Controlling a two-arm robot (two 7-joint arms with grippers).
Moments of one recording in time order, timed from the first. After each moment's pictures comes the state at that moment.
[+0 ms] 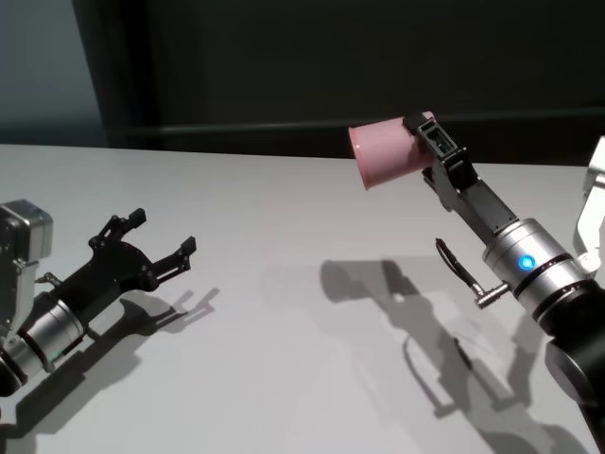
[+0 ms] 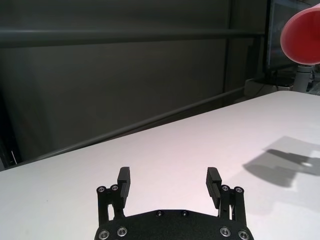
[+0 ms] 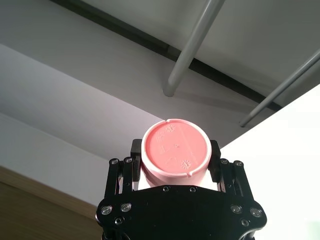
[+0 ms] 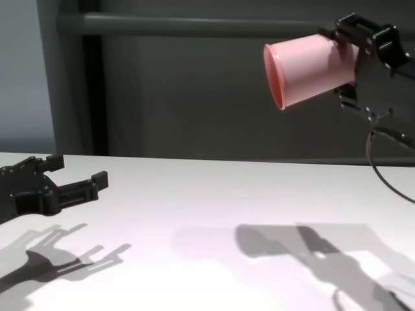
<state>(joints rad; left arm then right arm) -0.17 0.59 0.40 -1.34 -0.55 -0.21 -0.41 0.11 0.11 -0.17 -1.68 1.40 0.29 0.11</state>
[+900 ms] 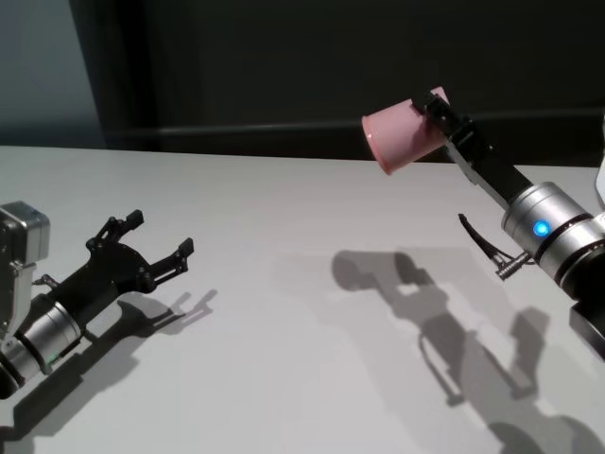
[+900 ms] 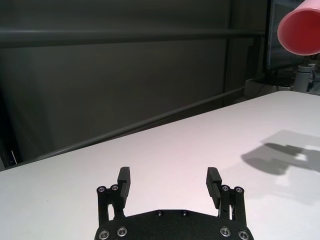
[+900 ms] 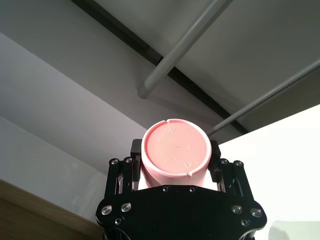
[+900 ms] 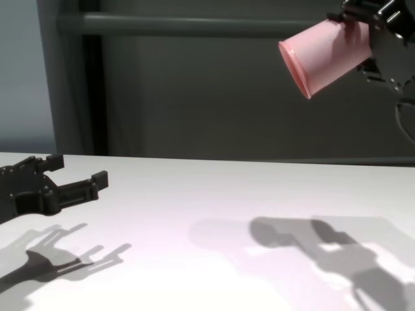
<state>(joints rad) -0.17 0.59 0.40 -1.34 -0.55 -0.21 -0.41 0.17 0.24 -0.22 -1.77 1.31 0.30 -0.08</state>
